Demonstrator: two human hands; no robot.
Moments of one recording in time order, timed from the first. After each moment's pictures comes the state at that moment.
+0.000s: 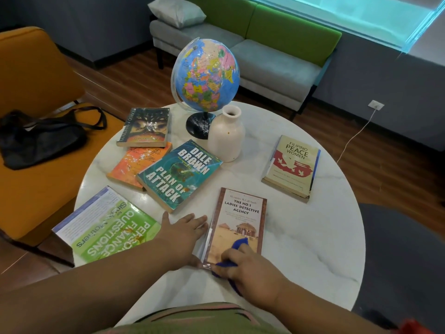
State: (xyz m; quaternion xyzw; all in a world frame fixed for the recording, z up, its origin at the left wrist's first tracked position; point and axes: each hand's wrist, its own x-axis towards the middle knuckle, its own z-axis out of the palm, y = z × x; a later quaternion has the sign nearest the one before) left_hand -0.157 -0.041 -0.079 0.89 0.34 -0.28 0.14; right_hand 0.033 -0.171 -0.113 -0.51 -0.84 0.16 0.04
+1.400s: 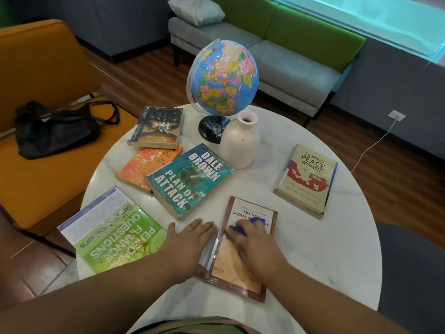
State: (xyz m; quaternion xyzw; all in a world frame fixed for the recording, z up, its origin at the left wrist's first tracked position) left_hand -0.156 -0.040 -0.091 0.88 0.38 -0.21 0.19; right_hand 0.040 -0.101 -0.108 -0.65 -0.75 0.11 0.00
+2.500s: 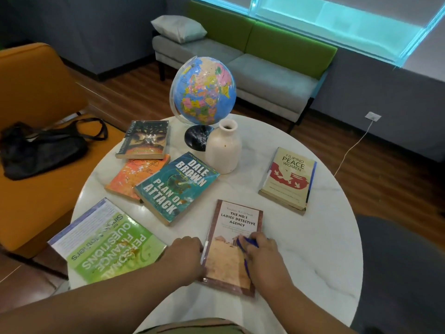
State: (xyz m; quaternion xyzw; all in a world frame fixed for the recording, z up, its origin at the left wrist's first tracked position) left_hand -0.132 -0.058 -0.081 0.79 0.51 -0.17 0.29; right_hand 0.055 -0.150 -0.113 -0.75 -0.64 0.15 0.11
